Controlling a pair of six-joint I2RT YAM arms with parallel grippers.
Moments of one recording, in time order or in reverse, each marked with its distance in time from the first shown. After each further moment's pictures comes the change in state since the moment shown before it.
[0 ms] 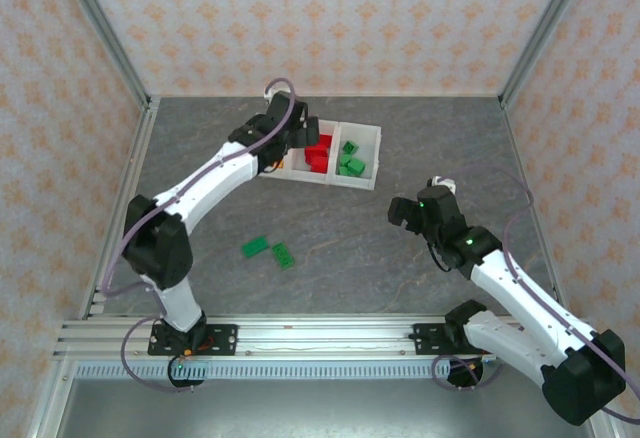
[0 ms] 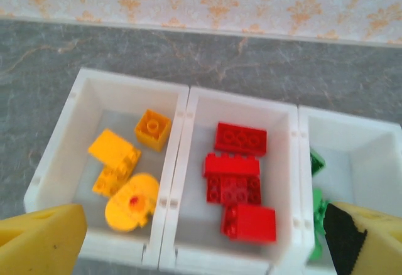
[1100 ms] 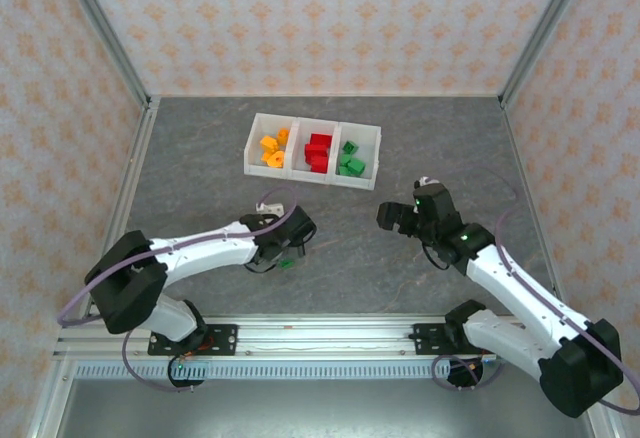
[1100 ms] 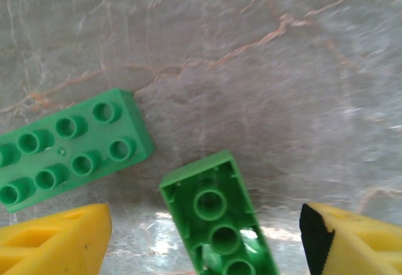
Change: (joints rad) left arm -0.326 -0.248 -0.712 -0.174 0.046 -0.569; right arm 0.004 0.074 0.000 0.033 -0.215 -0.051
